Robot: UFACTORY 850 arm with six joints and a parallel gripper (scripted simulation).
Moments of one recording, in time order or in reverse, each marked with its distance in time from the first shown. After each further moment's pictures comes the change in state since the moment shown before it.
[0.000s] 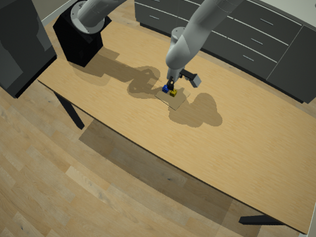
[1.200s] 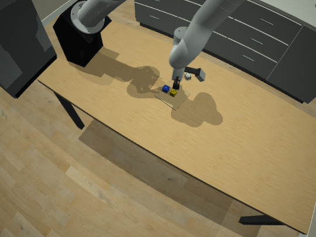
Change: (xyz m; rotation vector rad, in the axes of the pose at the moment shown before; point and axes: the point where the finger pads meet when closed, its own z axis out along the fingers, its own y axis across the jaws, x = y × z) arm 0.006 -0.017 0.003 0.019 0.003 -0.313
